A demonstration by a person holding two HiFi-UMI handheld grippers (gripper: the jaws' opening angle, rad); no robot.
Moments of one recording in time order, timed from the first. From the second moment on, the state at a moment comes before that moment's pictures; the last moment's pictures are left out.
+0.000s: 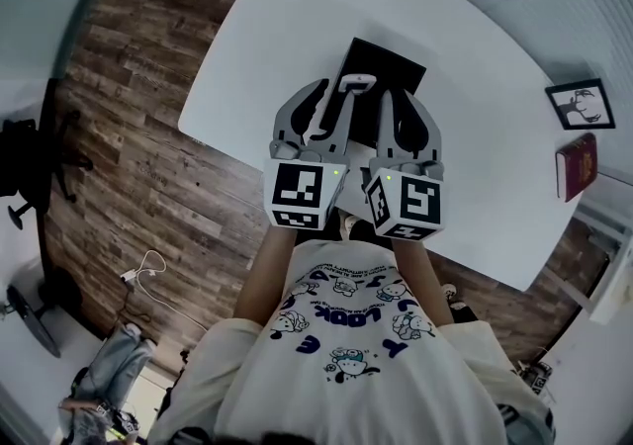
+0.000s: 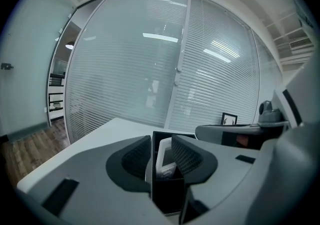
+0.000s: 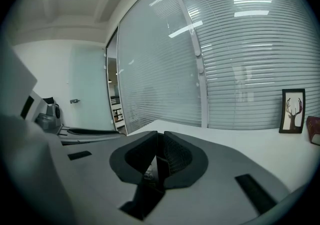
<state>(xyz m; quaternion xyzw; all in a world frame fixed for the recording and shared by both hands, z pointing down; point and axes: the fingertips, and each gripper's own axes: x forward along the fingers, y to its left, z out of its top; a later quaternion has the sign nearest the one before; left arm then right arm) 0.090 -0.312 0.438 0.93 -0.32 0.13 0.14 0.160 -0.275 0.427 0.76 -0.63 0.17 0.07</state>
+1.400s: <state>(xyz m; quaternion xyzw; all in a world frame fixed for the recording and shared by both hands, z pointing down) 0.135 -0.312 0.470 0.97 -0.14 0.19 0.09 0.167 -0.278 0.460 0.76 -0.61 0.21 0.08</state>
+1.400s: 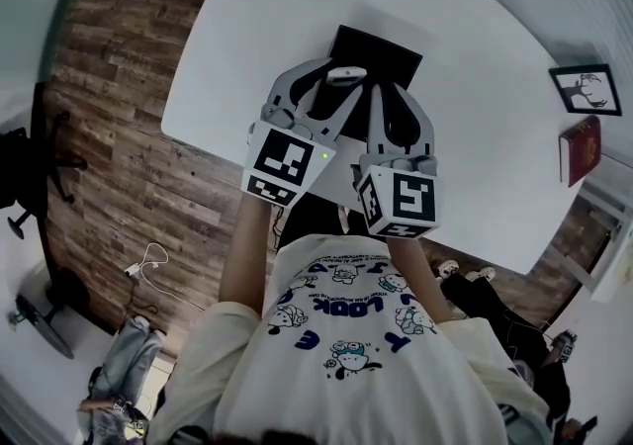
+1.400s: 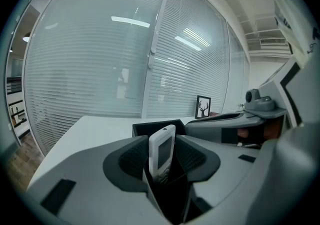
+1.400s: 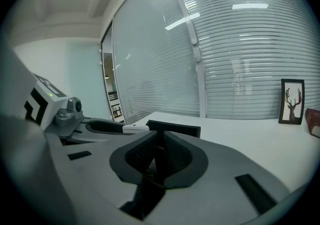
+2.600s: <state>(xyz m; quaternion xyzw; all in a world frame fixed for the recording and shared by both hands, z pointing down) 0.130 -0.303 0.454 0.97 -0.12 0.19 0.04 0.167 -0.258 0.455 0.76 -0.61 0.21 0.07</state>
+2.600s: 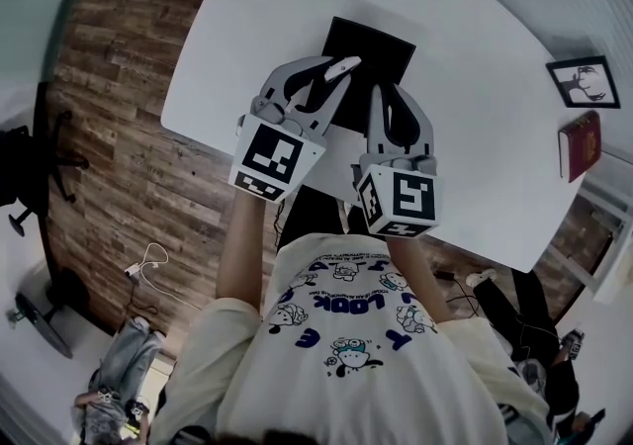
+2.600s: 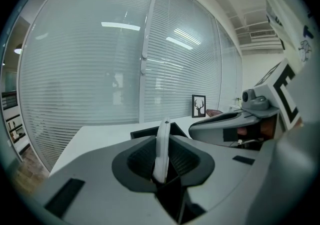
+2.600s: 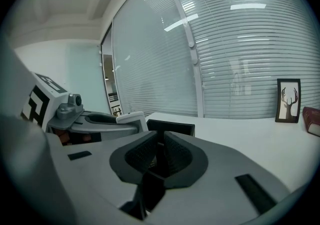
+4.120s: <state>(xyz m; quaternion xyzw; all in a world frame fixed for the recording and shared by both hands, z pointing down) 0.014 -0.252 0.346 0.95 -0.28 0.11 0.01 0.082 -0.224 0.368 0.71 -0.69 0.12 0.04</state>
